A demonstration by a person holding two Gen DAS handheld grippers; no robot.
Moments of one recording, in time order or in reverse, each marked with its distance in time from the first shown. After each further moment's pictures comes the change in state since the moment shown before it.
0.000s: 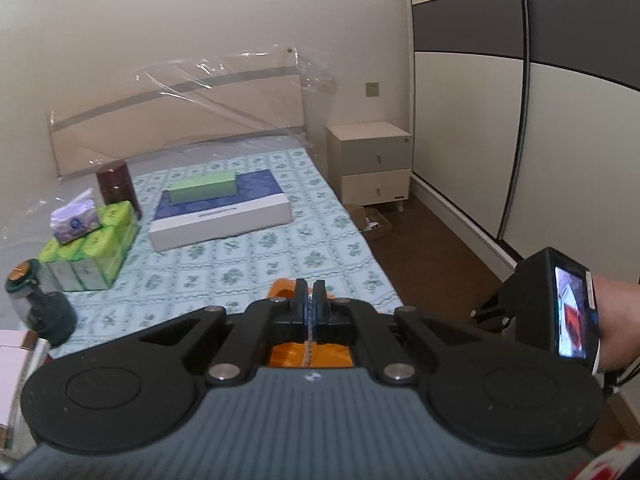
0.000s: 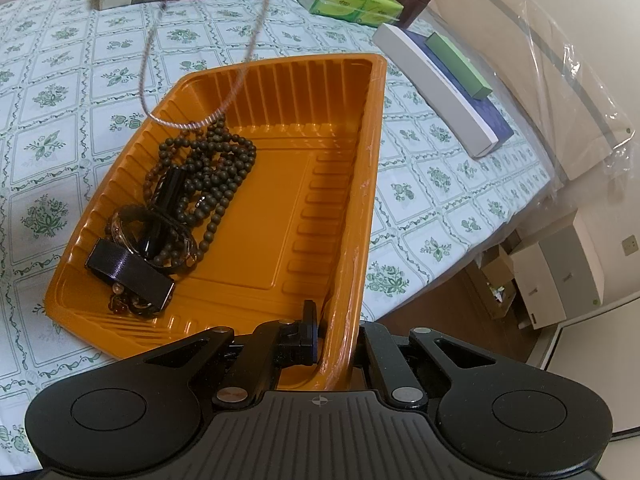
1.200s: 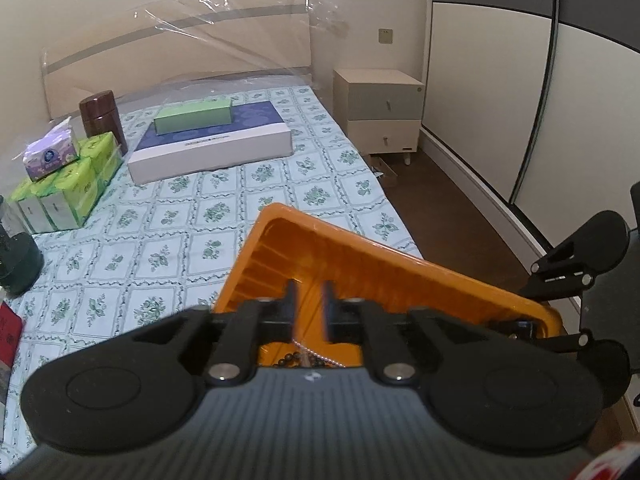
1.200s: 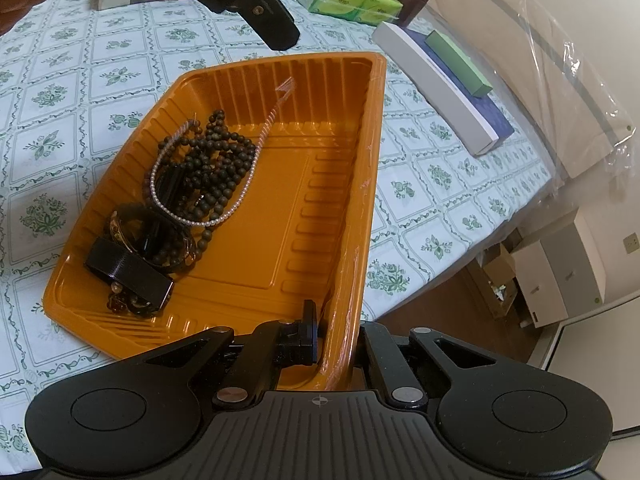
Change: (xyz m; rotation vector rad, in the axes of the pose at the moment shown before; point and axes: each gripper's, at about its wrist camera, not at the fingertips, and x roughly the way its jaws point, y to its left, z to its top) left arm 0.091 0.006 -0.044 -0.055 0.147 0.019; right arm 0.002 0.000 -0.001 0.003 0.001 0.004
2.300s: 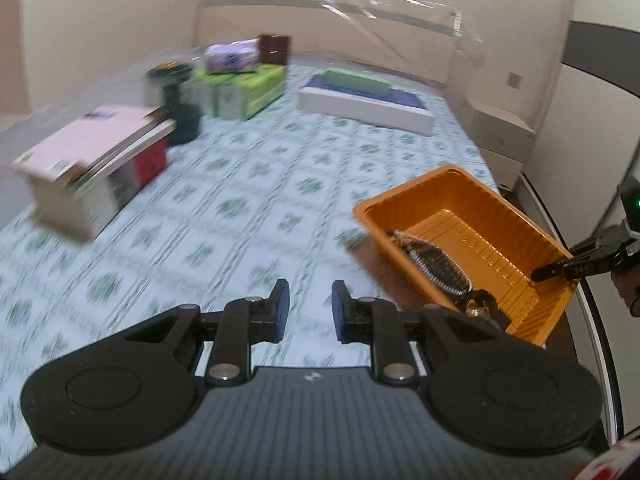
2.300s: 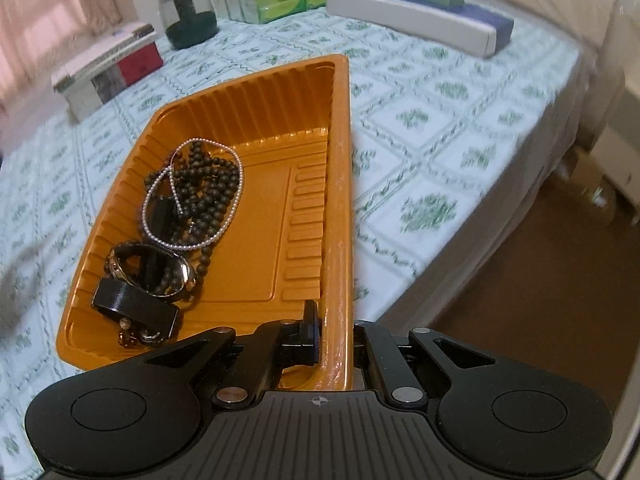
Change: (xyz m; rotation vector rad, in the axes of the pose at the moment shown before) left arm -0.143 0.076 -0.162 -0.391 -0.011 0.247; right arm 0.050 -0.070 -0.053 0.435 -0.065 0.368
